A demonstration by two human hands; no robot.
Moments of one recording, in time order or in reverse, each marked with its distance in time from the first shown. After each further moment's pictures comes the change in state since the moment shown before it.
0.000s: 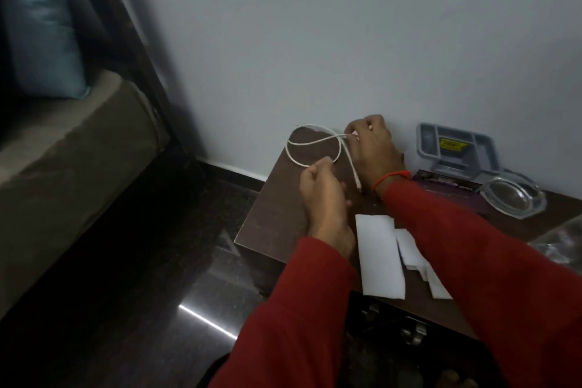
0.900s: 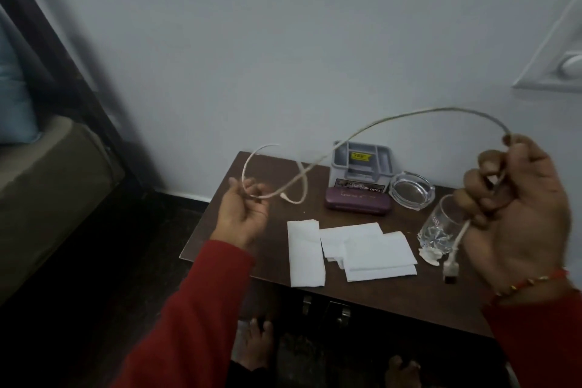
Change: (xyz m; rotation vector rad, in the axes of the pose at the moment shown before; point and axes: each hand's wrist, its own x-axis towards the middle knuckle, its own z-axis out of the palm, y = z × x) left_hand 0.013 0.009 -0.011 -0.654 -0.296 -0.146; right_hand -0.166 0.013 -0.269 1.468 0.496 0.206
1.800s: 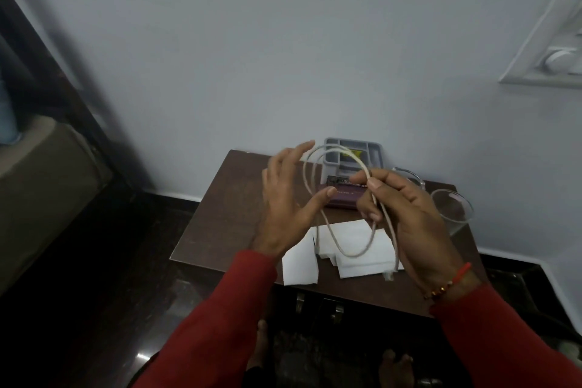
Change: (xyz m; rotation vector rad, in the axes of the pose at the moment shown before) left_hand -0.041 -0.056 0.004 1.619 -0.578 0.928; right_hand -0.024 0.051 0.025 -0.475 -0.319 0.241
